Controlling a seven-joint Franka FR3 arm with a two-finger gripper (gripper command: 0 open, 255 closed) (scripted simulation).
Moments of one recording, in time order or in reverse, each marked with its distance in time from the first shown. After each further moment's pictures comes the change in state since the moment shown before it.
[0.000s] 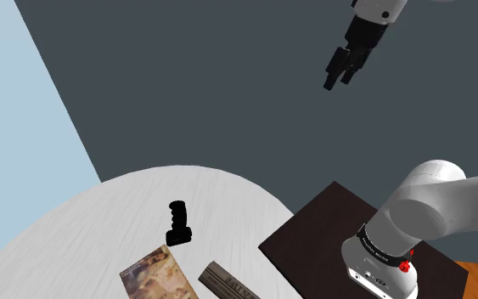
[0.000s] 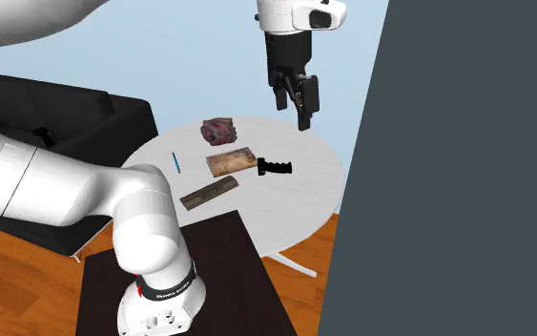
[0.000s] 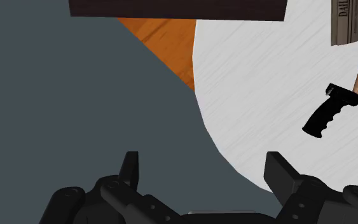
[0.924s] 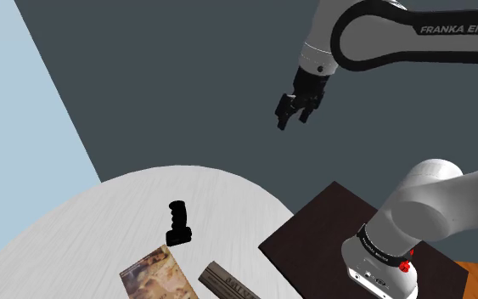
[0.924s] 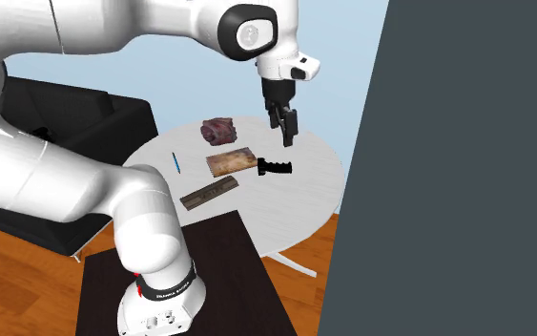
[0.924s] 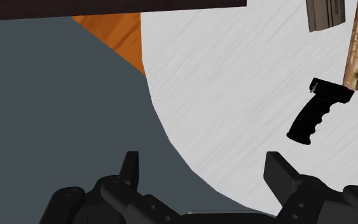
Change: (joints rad) arm 0.049 0.101 0.211 -0.204 0.141 0.283 0.255
